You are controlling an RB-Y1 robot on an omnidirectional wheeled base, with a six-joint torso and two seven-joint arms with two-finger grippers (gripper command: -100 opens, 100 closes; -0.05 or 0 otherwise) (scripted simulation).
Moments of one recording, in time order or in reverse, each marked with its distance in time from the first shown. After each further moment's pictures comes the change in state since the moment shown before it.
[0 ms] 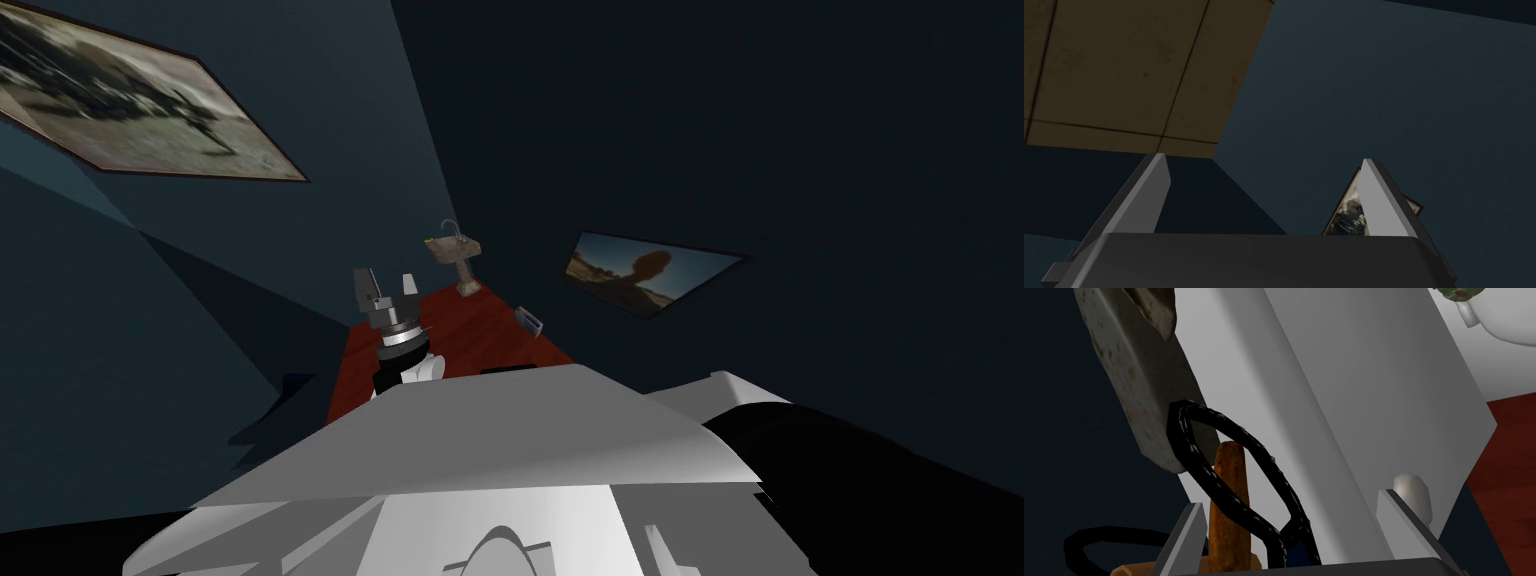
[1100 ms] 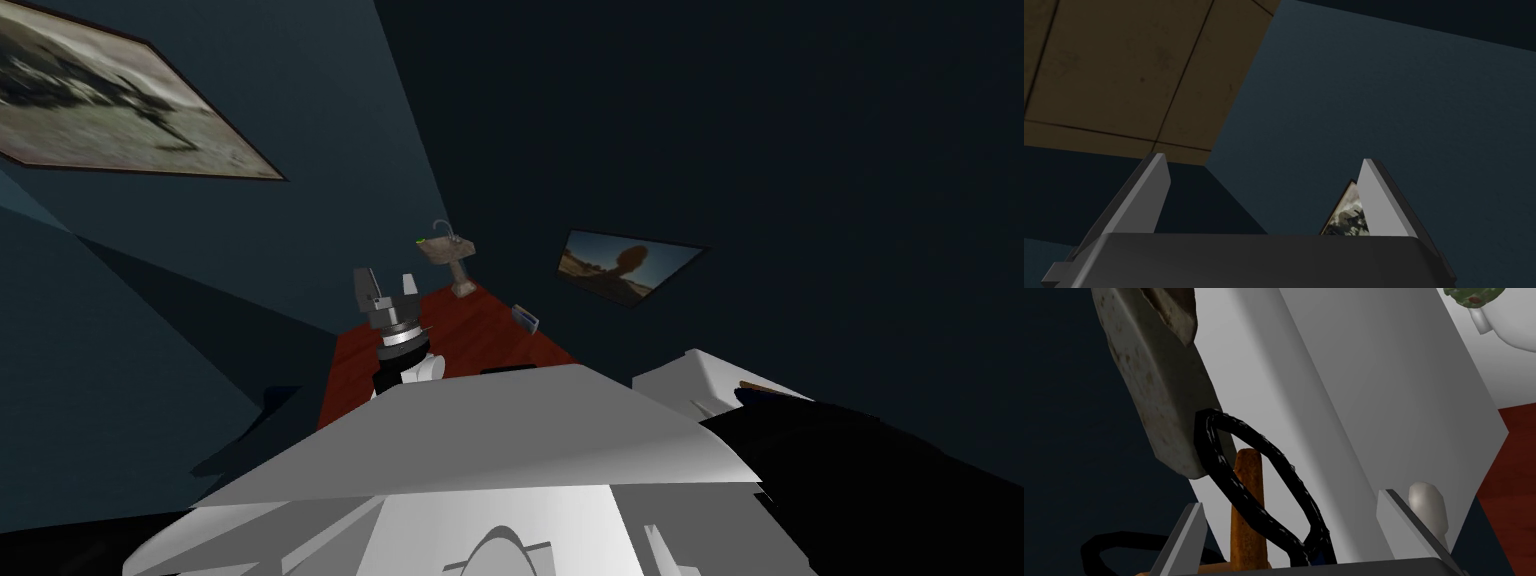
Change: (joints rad) left arm 0.000 0.000 0.000 0.000 0.000 0.000 0.000; right arm -0.223 -0.143 0.305 0.079 0.046 0.023 -0.213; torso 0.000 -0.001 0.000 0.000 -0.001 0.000
